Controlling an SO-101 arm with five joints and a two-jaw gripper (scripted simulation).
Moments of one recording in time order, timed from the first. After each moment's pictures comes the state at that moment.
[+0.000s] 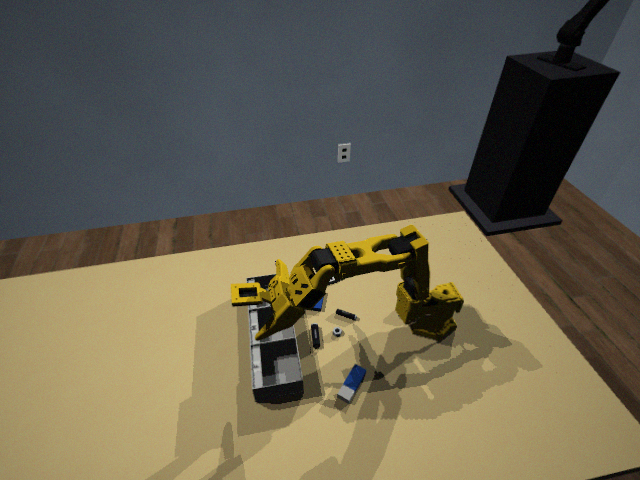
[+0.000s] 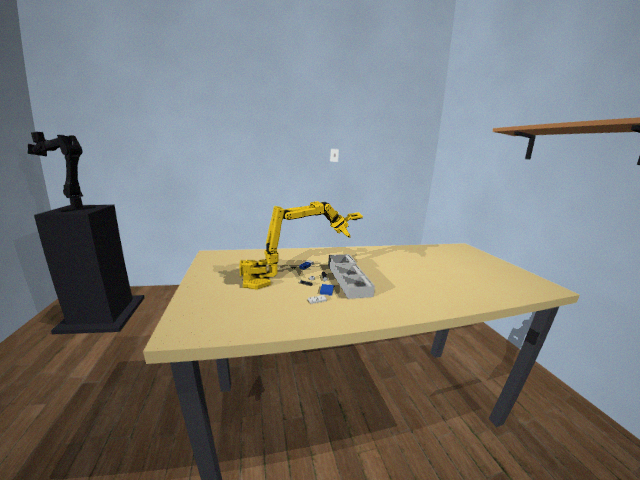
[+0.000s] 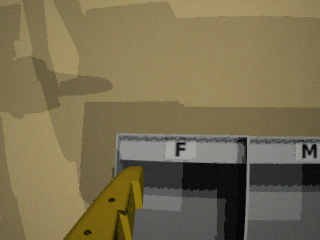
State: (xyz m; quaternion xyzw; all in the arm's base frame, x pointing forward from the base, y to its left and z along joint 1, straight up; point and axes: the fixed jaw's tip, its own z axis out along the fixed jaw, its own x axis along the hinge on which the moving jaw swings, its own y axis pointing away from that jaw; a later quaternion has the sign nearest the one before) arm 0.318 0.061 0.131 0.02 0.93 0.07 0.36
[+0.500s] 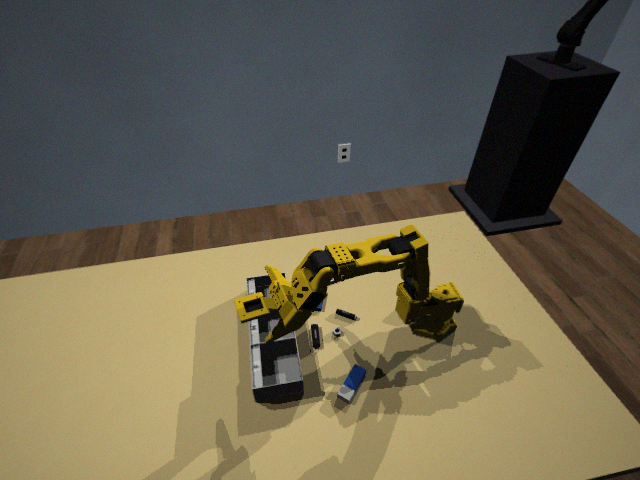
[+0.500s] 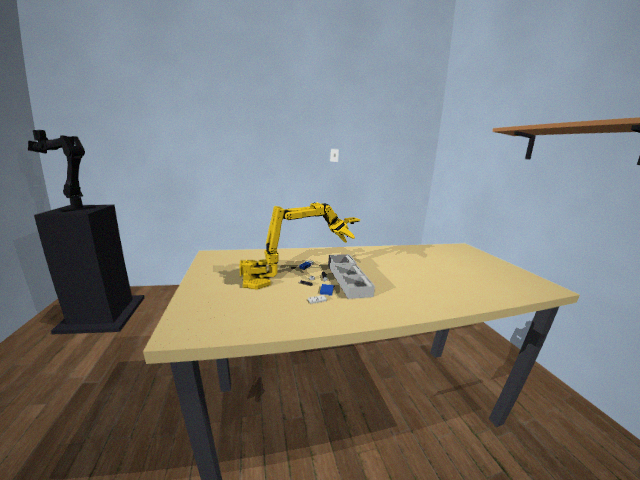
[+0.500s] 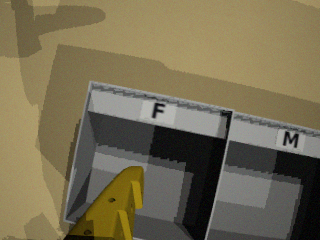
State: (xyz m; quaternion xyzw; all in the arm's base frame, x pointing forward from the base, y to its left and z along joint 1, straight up) arm 0.304 0.057 0.113 -0.09 0.95 0.02 0.31
